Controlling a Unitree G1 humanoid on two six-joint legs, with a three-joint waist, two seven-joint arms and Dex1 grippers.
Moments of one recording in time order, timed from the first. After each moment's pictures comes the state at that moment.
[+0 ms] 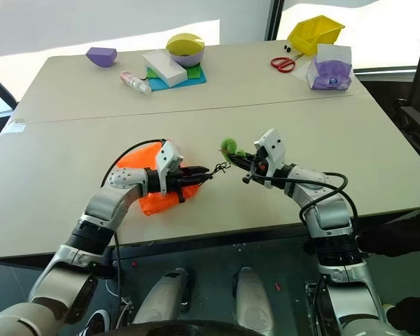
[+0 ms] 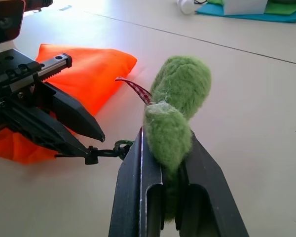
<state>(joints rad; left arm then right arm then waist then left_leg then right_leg) -0.52 0.34 -0.21 0.18 -0.25 0.32 -0.94 -0.41 -0.44 0.02 -0.04 0.37 0.47 0.77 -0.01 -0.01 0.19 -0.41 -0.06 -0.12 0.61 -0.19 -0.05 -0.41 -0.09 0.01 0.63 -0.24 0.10</state>
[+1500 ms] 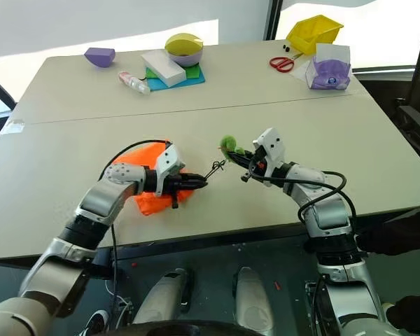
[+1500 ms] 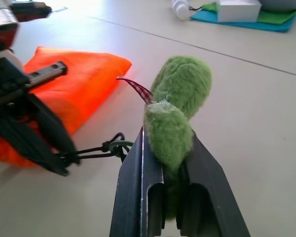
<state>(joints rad) -0.56 0.47 -0.28 0.10 -0.19 0.45 -1.08 -0.43 -0.44 0.02 -0.02 0.35 0.43 0.73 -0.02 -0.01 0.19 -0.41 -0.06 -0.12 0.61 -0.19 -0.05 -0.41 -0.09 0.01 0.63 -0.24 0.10</state>
